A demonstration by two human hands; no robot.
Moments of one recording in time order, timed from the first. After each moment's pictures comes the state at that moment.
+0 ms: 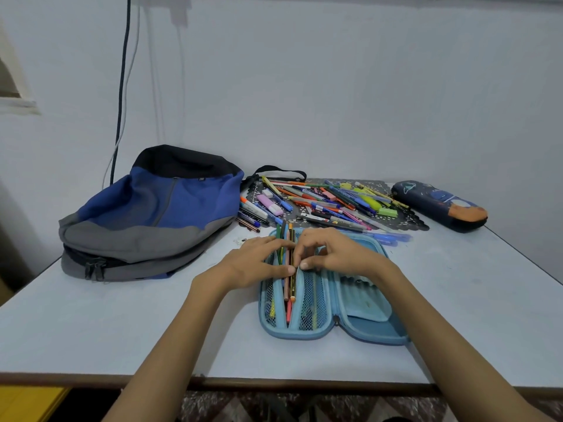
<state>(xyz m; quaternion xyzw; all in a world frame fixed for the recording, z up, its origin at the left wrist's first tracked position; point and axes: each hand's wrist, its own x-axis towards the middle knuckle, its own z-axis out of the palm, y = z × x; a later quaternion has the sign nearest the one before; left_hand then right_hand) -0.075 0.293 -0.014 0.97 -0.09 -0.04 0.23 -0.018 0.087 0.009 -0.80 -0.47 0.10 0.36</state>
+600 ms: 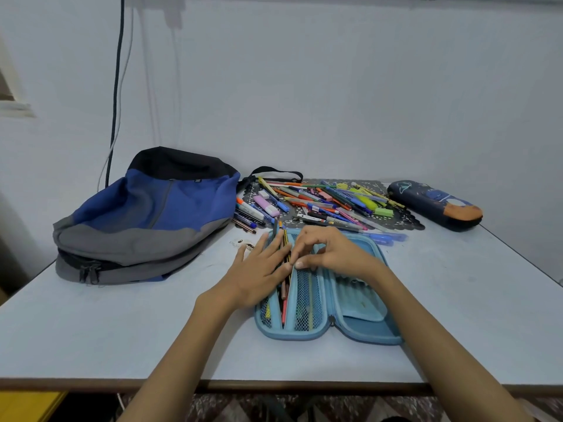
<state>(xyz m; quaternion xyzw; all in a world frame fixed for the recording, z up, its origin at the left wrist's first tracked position) -0.088 0.273 -0.030 0.98 -0.10 -0.01 0.14 -0.019 0.084 0.001 -0.77 -0.46 0.07 0.45</state>
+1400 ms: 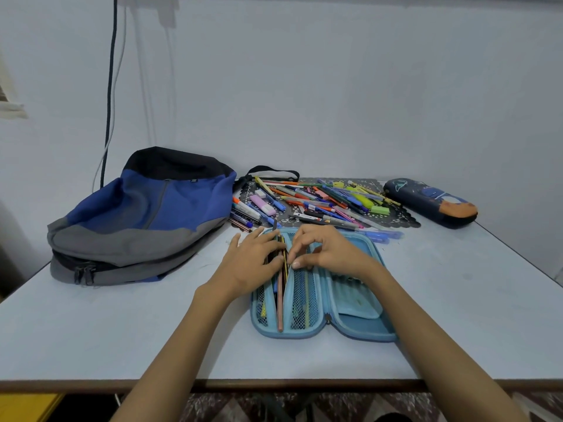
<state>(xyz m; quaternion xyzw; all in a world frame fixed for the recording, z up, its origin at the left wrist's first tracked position) -0.077 0.274 -0.019 0.98 -0.08 0.06 0.14 -0.016 0.083 -0.003 -0.77 -0.45 0.06 0.45</state>
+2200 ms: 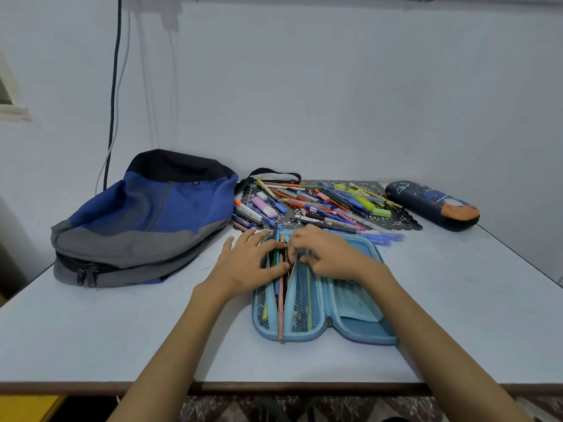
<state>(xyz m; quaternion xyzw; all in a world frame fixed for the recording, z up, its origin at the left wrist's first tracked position) -0.076 0.285 -0.021 0.99 -0.06 0.05 0.13 -0.012 0.091 0.002 -0.87 -0.47 -0.03 0.14</state>
